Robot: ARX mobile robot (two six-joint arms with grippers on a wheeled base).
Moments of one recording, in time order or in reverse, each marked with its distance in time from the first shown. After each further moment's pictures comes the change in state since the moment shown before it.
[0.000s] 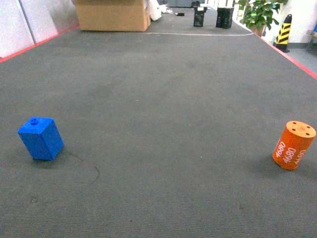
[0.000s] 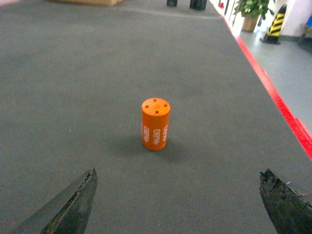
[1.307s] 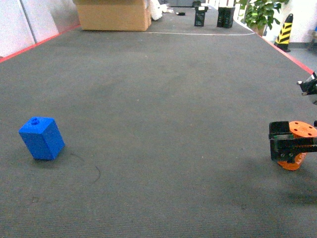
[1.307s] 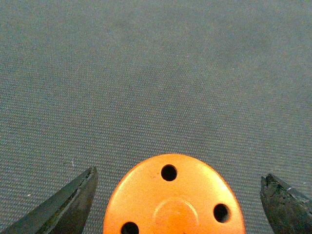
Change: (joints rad) left arm 0.000 0.000 0.000 0.000 0.000 0.000; right arm 0.065 1.786 0.702 0.669 0.110 0.051
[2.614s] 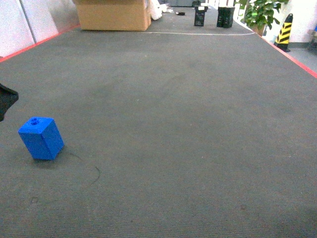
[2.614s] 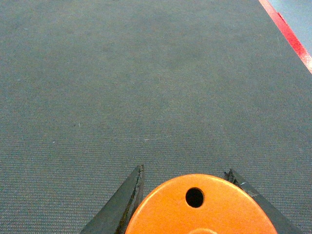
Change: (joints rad) left arm 0.039 1.382 0.575 0.391 0.008 -0.040; right arm -0.007 -0.417 -0.450 0.219 0.082 0.021
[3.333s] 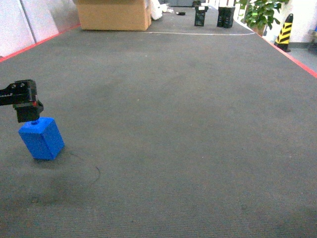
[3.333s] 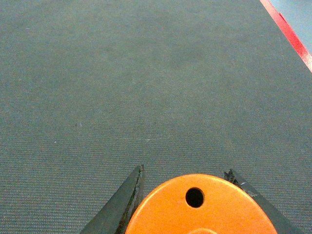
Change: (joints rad) left arm 0.015 0.337 0.238 -0.043 -0.004 -0.043; right arm 0.000 0.000 0.000 0.000 0.000 -0.001
